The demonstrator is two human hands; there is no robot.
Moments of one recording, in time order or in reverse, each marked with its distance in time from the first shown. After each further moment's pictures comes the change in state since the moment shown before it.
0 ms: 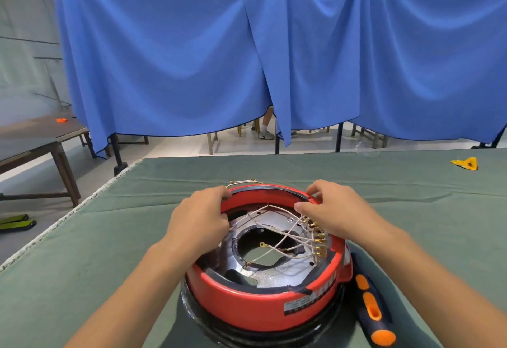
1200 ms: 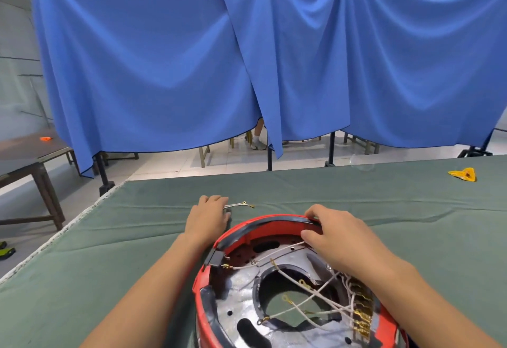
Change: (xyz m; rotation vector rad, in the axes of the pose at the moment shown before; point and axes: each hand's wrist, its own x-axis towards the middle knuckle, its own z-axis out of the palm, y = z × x) left_hand 0.133 -0.033 0.089 0.145 -0.071 0.097; right_hand 0.016 0.016 0.006 -0.085 0.087 -0.106
